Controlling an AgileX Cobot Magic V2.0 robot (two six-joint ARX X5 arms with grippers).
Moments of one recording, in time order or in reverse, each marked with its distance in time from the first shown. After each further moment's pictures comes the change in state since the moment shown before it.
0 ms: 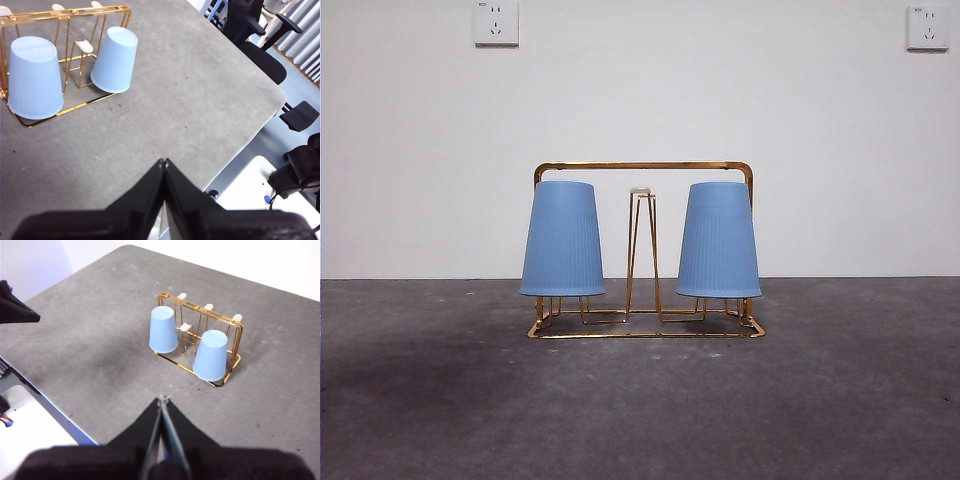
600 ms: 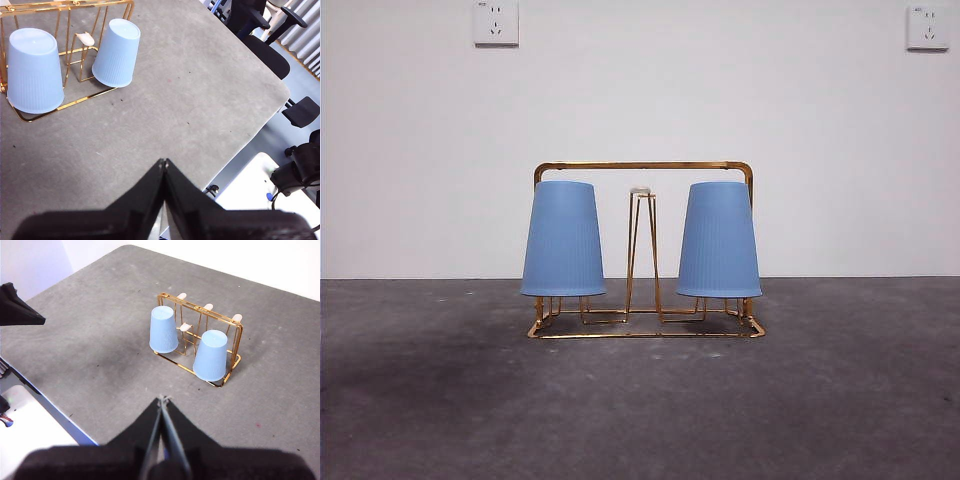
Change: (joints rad) left arm 0.000 0.016 0.000 0.000 0.000 0.000; right arm 0.000 0.000 0.000 0.000 0.000 0.000
